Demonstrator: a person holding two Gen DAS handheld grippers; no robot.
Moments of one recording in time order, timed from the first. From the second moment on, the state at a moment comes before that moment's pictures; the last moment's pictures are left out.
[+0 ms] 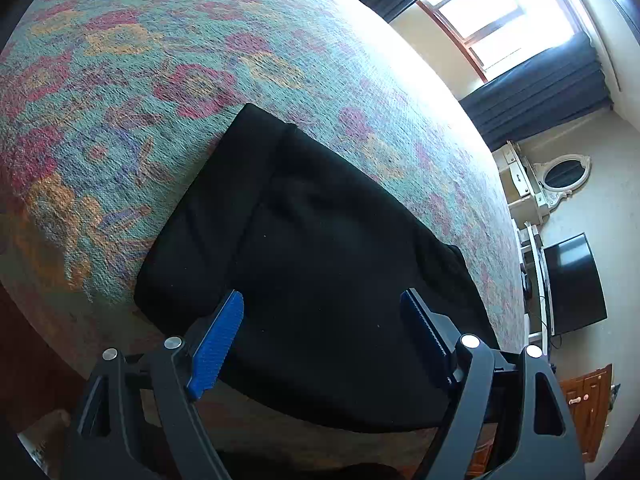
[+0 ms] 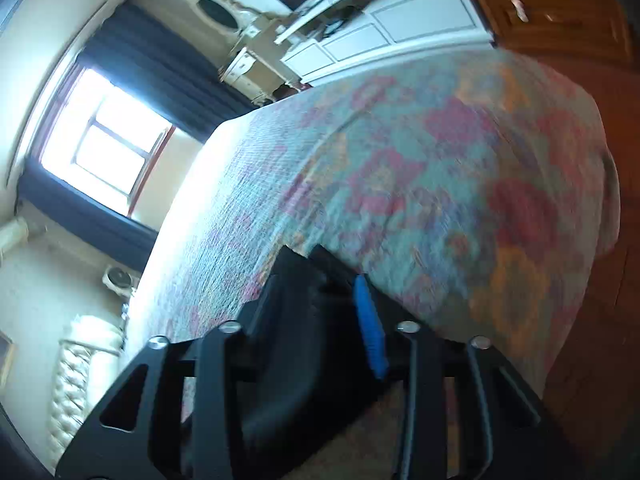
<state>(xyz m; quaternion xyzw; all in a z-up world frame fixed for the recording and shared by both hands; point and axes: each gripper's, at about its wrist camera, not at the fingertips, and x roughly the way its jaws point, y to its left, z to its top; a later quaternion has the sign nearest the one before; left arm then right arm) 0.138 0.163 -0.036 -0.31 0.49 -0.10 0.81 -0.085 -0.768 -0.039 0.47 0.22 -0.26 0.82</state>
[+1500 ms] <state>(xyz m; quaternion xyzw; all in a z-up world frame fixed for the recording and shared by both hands) 0.146 0.165 -0.041 -0.31 0.51 -0.11 0.79 -0.096 -0.679 -0.127 0.66 0.24 -0.07 0.71</state>
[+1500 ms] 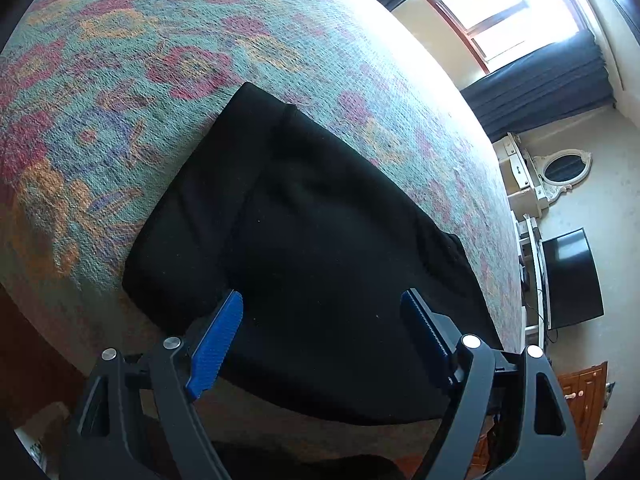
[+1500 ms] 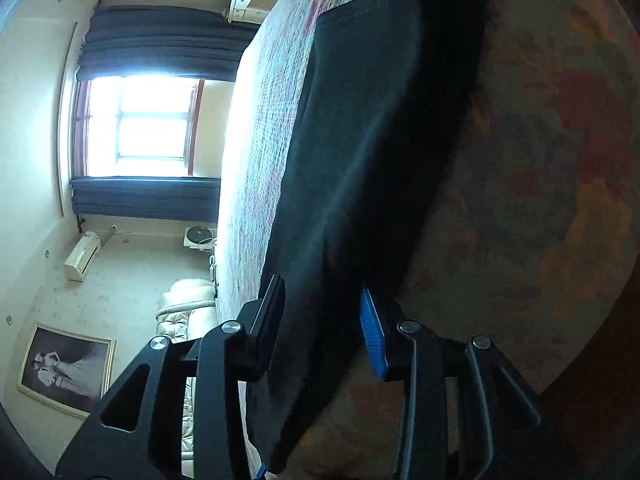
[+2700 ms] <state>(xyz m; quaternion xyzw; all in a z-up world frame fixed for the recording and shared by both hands) 0.152 0.170 -0.031 -0.31 0.51 -0.11 0.80 -0.062 -0.619 -0.127 0.63 0.35 0.08 0.68</state>
